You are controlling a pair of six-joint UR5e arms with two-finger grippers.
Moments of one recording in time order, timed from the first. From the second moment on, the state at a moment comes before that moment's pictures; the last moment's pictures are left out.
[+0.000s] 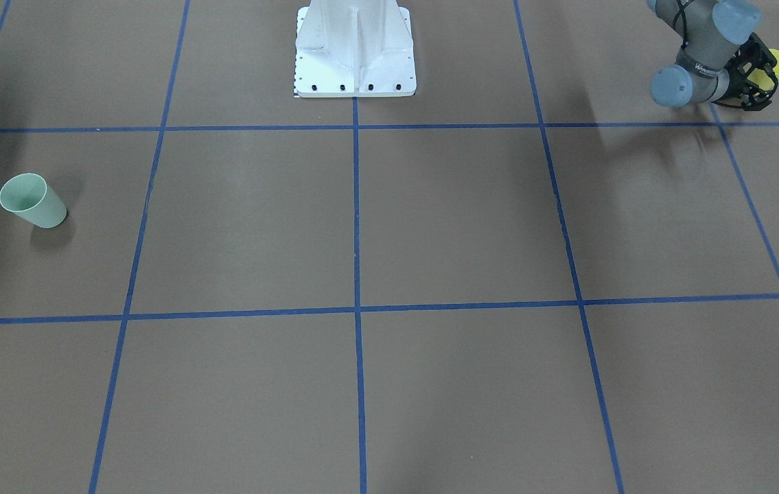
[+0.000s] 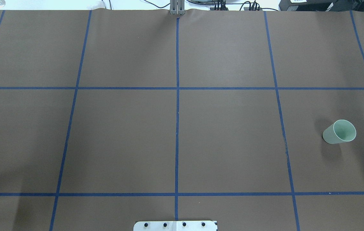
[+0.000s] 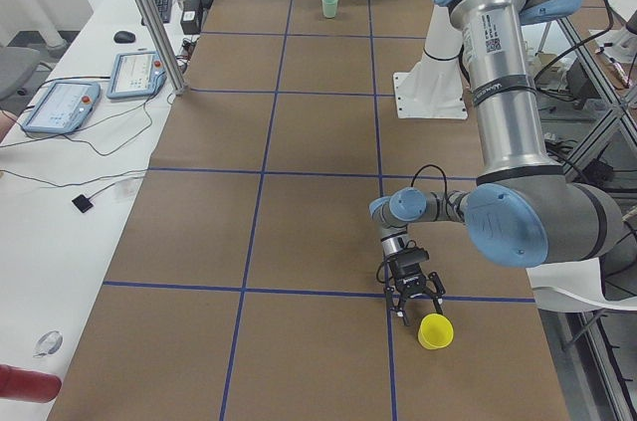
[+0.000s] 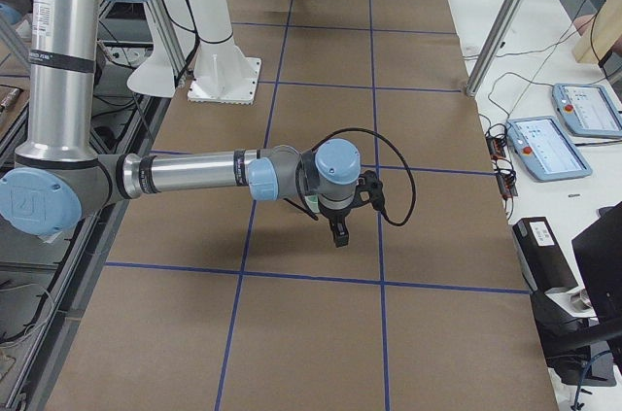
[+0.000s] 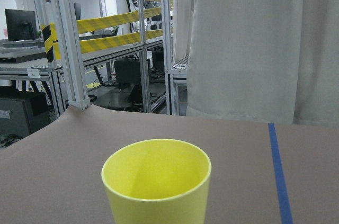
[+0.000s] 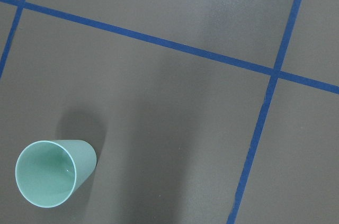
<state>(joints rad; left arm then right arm) -0.30 -1.20 -1.76 -1.19 -1.76 -2.91 1.48 -1.72 1.82 -1.53 2.45 -0.11</state>
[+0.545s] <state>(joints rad) -0.26 -1.20 -1.69 -1.24 -1.79 -2.91 1.48 -1.72 1.82 -1.53 2.45 -0.11</state>
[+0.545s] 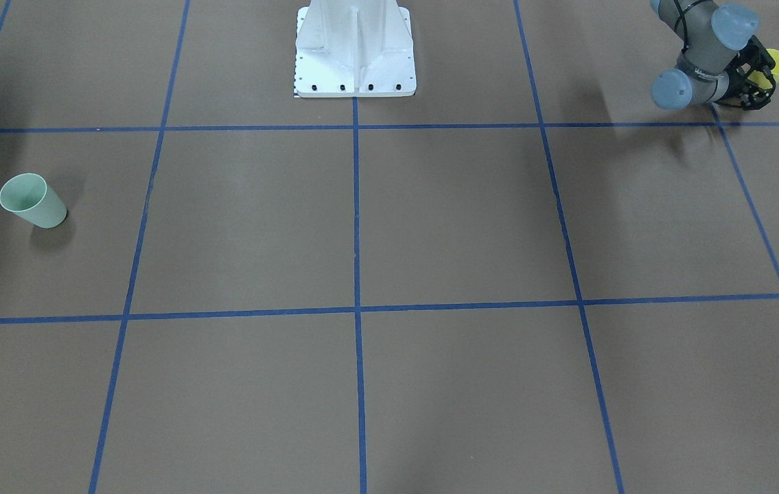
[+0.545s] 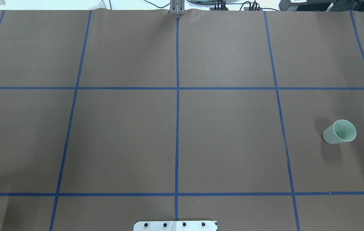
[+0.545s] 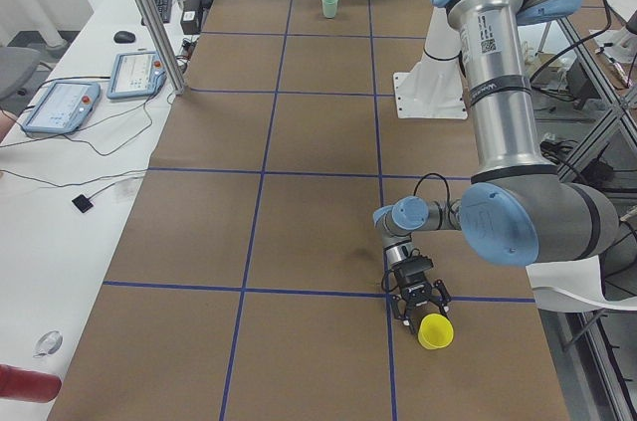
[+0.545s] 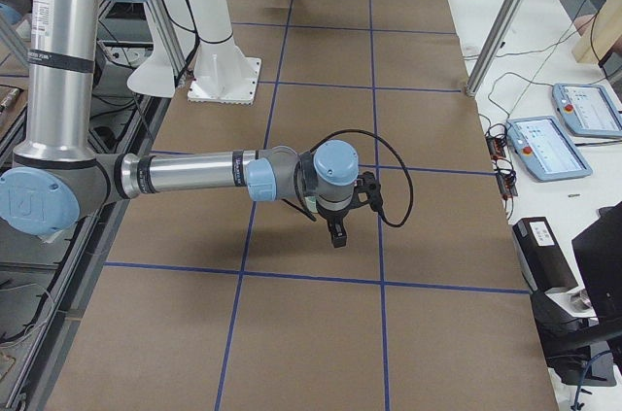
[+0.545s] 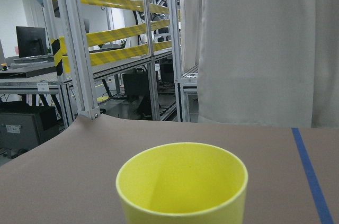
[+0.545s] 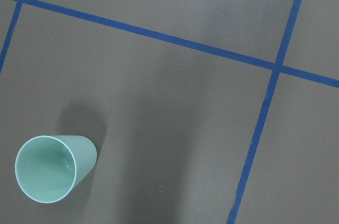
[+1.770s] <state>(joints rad) -0.21 -1.19 -1.65 -1.27 -1.81 -2.93 1.48 -1.73 1.83 -1.53 2.46 -0.11</state>
